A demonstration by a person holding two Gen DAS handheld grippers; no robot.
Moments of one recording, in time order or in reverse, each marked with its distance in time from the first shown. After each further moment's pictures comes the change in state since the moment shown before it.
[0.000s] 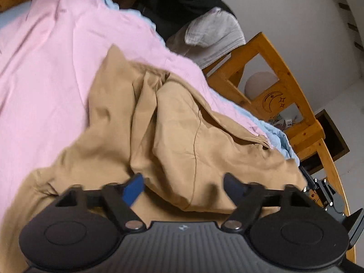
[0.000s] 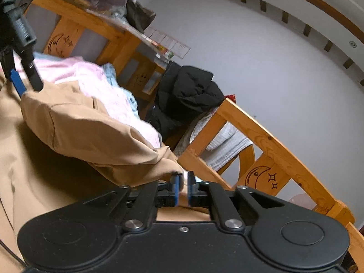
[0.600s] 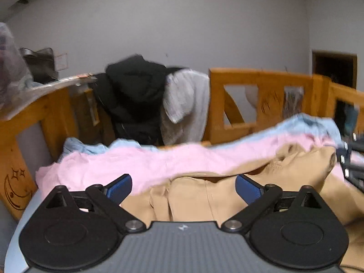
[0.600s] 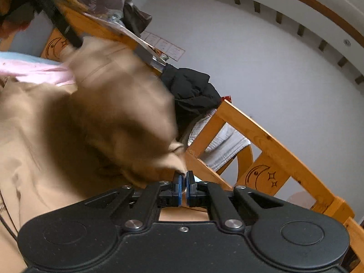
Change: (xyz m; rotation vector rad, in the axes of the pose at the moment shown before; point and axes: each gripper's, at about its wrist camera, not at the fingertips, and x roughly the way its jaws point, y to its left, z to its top) left arm -0.040 -0.094 0.006 0.734 -0.354 0.289; right arm -0.008 0.010 0.003 0.058 -0.042 -0.036
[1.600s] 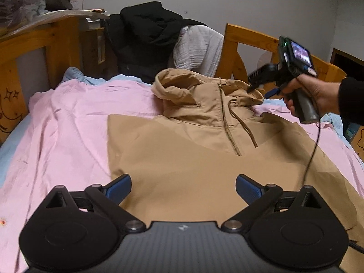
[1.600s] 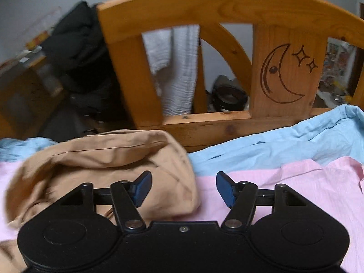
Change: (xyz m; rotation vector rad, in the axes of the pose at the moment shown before) left arm 0.006 -0.002 -0.046 -0.204 0.198 -0.011; right arm 0.318 -0.112 0.044 0.828 0.628 -0.052
